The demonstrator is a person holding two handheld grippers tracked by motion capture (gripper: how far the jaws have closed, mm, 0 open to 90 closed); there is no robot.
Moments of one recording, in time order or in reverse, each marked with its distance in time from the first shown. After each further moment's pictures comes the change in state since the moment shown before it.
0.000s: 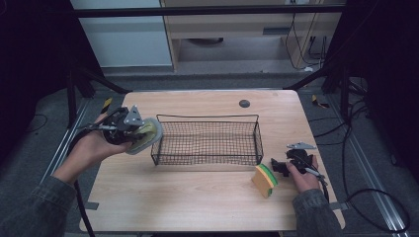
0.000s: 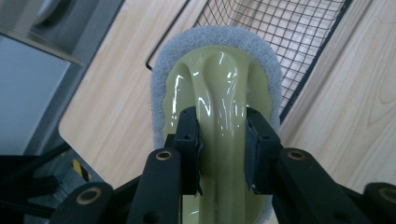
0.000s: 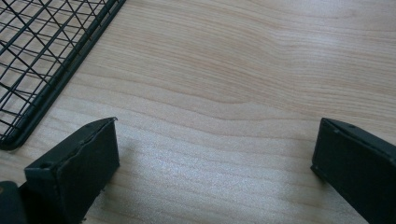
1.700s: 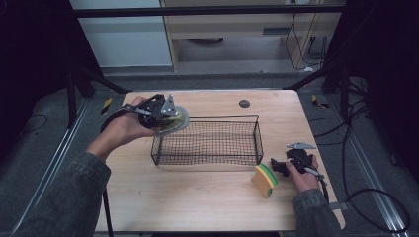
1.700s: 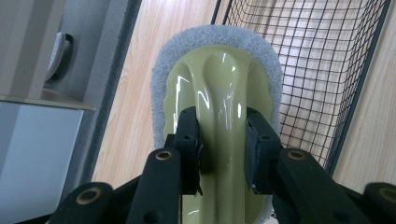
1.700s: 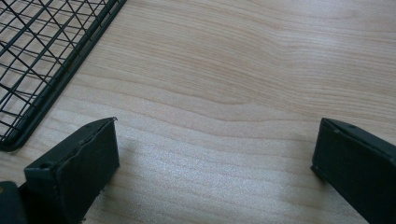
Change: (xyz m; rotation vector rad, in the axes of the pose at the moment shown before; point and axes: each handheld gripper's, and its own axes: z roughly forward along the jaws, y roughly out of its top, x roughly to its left) left arm 0.004 0.075 0.044 -0.012 -0.010 0.224; right arm 0.000 0.000 0.001 0.001 -0.002 -0.005
